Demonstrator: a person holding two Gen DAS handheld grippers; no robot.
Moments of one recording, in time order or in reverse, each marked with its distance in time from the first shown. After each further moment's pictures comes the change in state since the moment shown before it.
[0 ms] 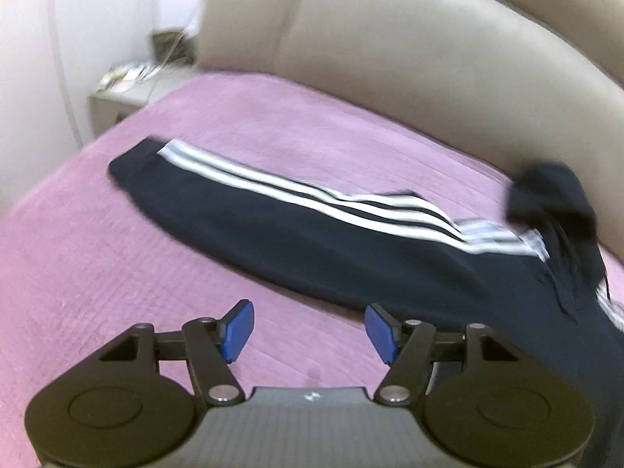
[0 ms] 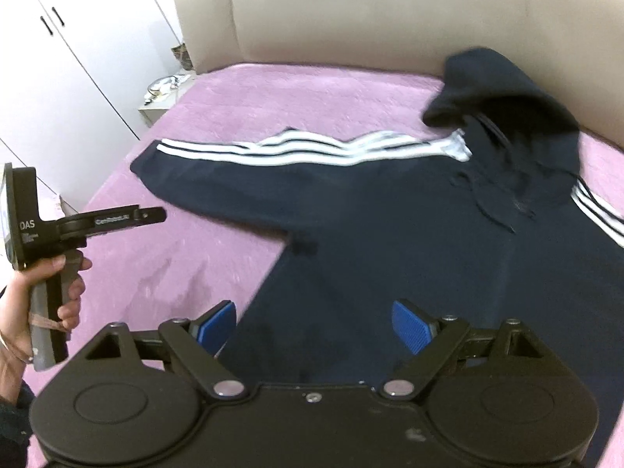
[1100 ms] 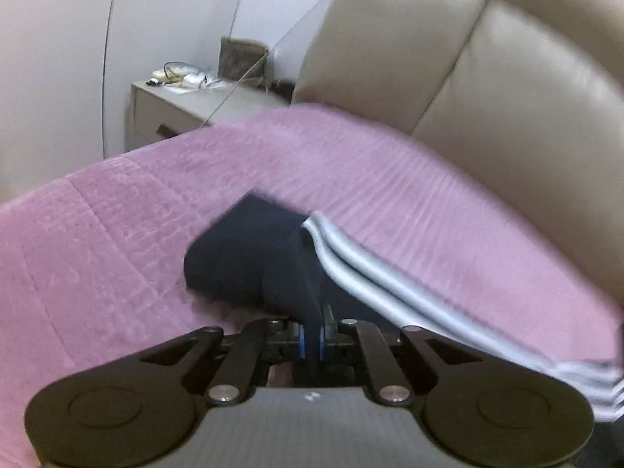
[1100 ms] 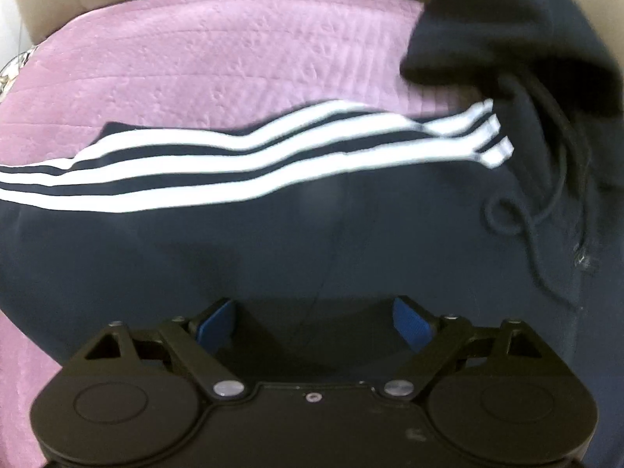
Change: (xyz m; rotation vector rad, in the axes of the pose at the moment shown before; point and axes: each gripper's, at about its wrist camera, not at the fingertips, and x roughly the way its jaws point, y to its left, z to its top) left arm 0.151 0.175 0.077 -0.195 -0.250 -0.006; right arm 0.226 -0.025 0.098 0.182 0.225 -0.332
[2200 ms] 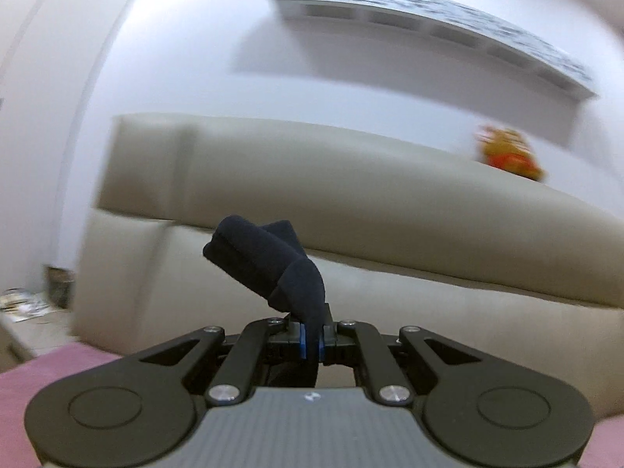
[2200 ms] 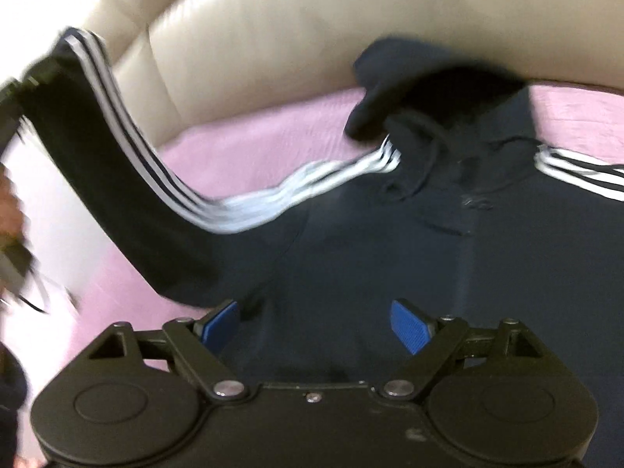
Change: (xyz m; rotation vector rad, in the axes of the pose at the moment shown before) left arm -0.234 -0.361 -0.014 0.313 -0.509 -0.421; right arm -0.177 -0.173 -0.136 0.130 -0.307 0.459
